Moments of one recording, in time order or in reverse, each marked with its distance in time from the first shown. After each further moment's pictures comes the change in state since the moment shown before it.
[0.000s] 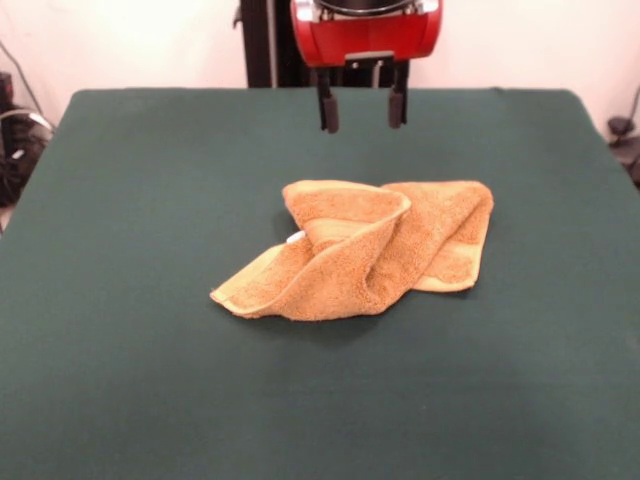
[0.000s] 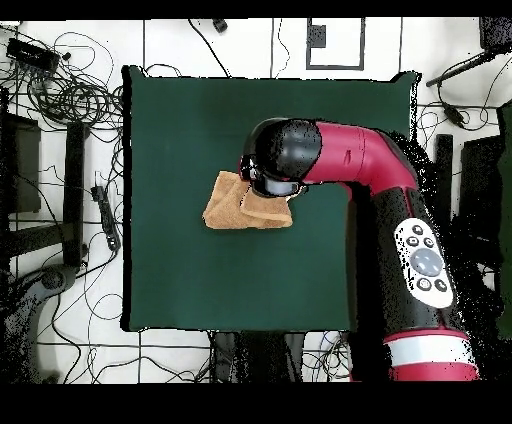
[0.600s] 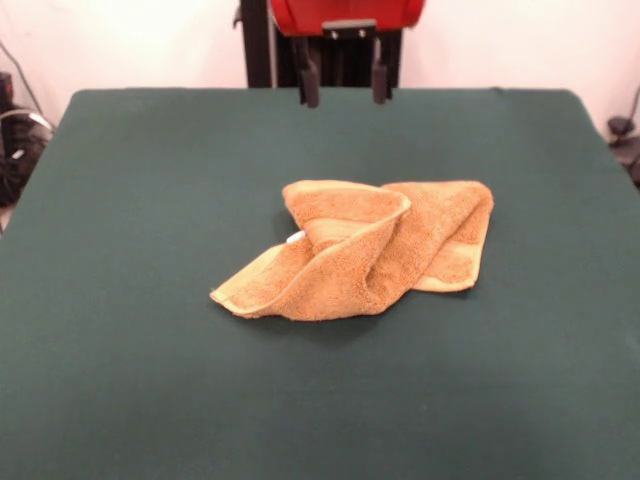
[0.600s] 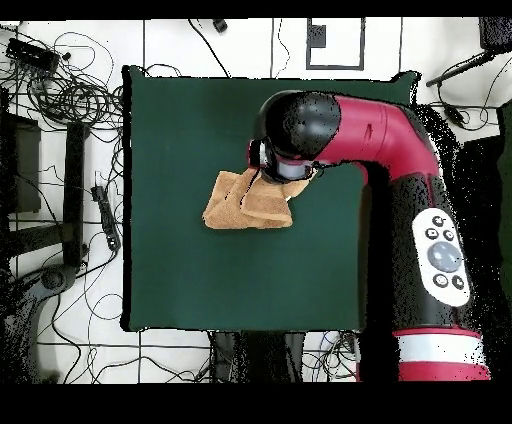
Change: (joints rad) arm -0.001 0.008 0.000 -0.136 0.005 0.178 0.000
